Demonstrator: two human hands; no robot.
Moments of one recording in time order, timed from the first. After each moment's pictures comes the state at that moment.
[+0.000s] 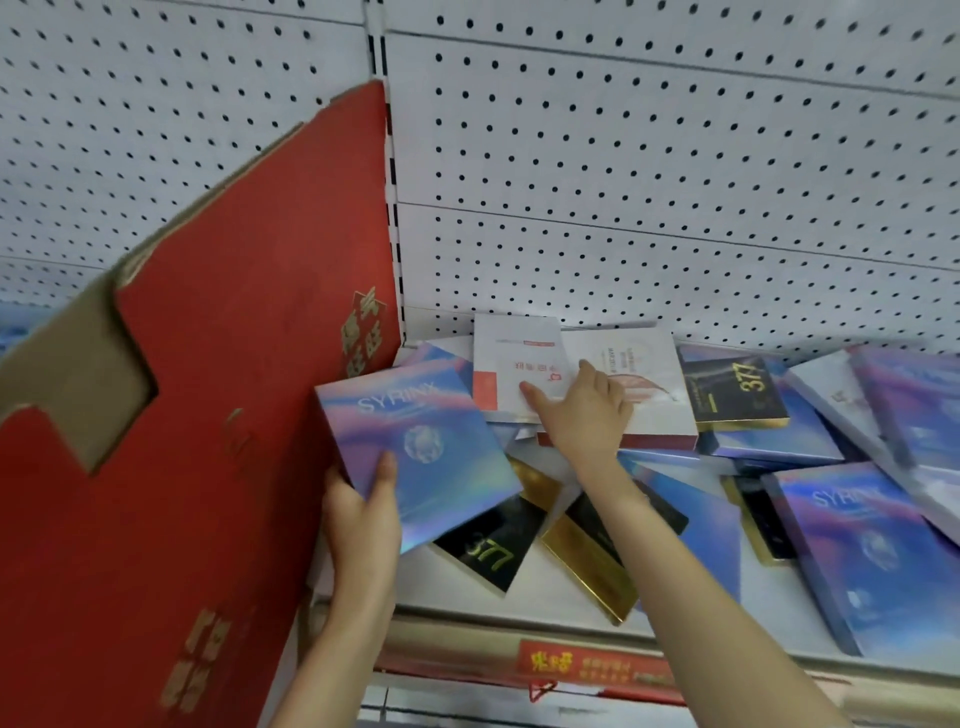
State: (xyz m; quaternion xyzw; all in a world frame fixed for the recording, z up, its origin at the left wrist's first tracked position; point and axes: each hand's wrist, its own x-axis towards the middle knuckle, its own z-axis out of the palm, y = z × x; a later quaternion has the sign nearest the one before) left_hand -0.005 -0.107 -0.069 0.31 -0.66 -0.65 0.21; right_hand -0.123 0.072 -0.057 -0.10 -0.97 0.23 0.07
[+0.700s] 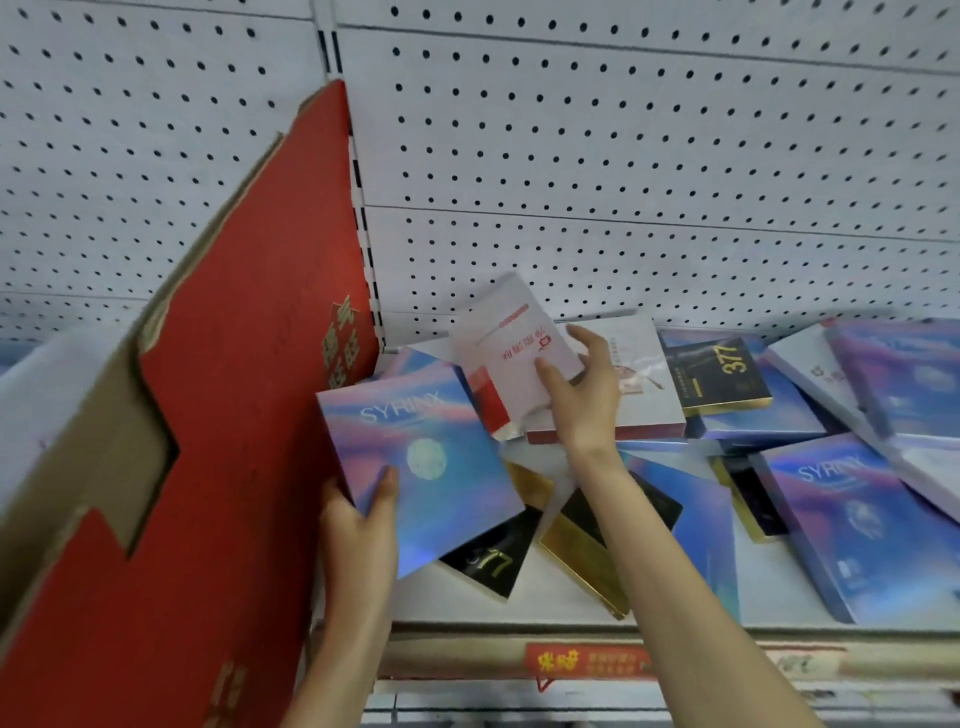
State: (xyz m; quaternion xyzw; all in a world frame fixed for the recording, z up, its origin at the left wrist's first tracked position) left_hand -0.005 -0.110 -0.059 0.26 -0.72 -0.62 0.18; right_hand -0.109 0.067 -0.026 -0.10 -0.79 0.59 0.15
